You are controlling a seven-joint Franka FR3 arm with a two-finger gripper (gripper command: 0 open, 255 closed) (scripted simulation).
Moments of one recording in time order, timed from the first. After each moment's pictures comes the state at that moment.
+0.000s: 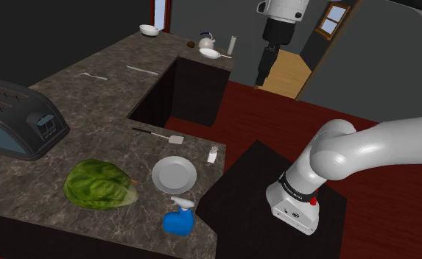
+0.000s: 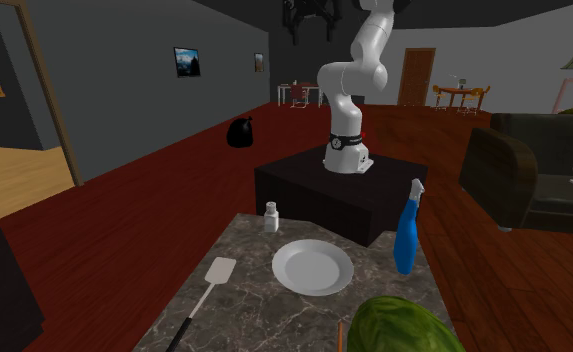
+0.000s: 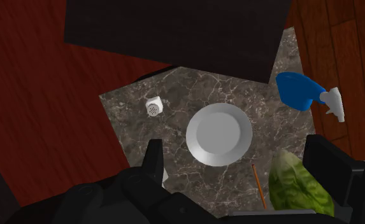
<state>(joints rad) 0.01 -0.77 0.07 -2.34 0.09 1.46 -0.17</state>
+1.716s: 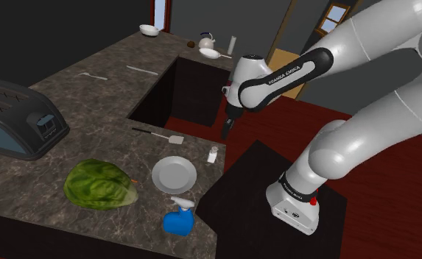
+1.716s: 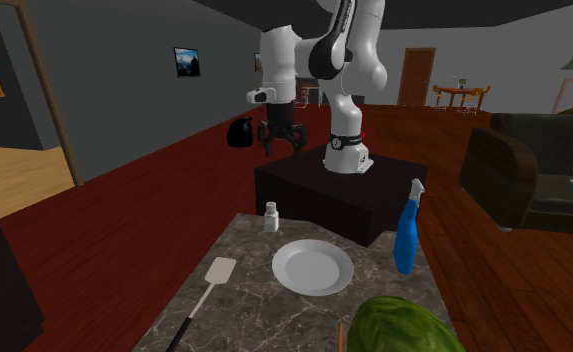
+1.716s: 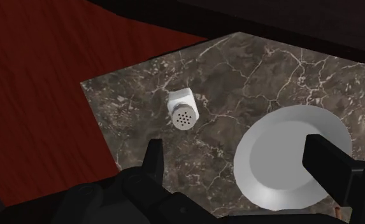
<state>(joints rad) -0.04 -0.32 0.02 -2.85 0.03 2.49 -0.31</state>
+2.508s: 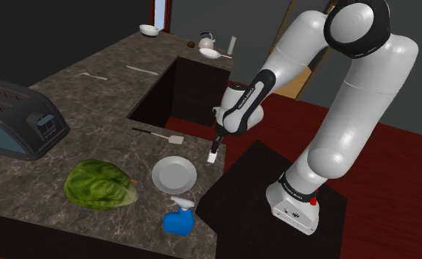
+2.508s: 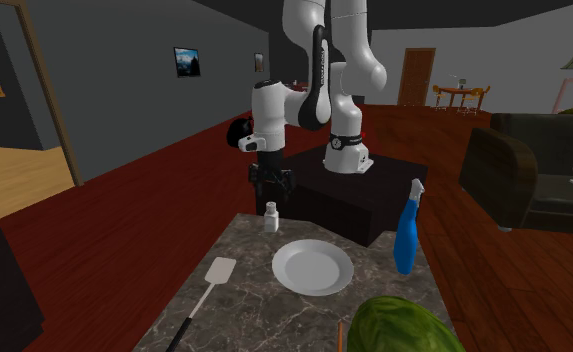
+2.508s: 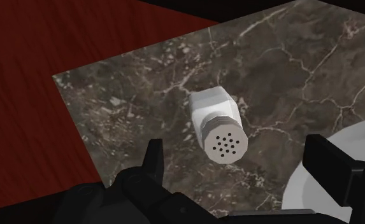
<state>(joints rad) -0.06 0.21 0.01 -2.77 0.04 2.96 -0.37</state>
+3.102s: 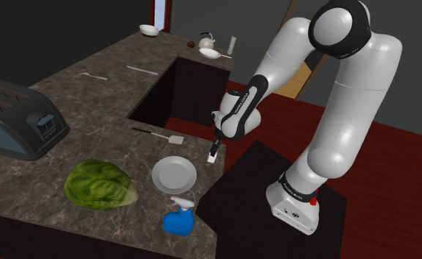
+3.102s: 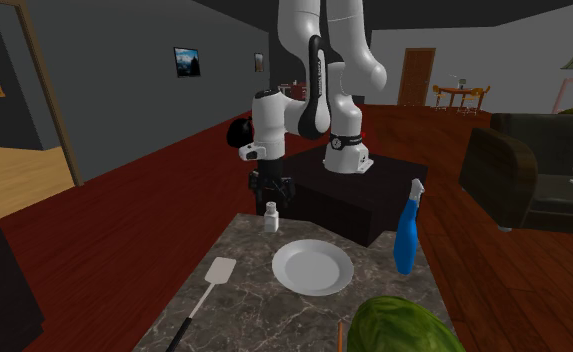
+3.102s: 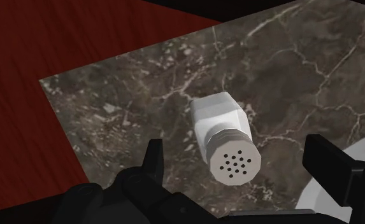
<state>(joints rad) -0.07 0.30 0.01 -2.75 0.04 3.03 -0.38</state>
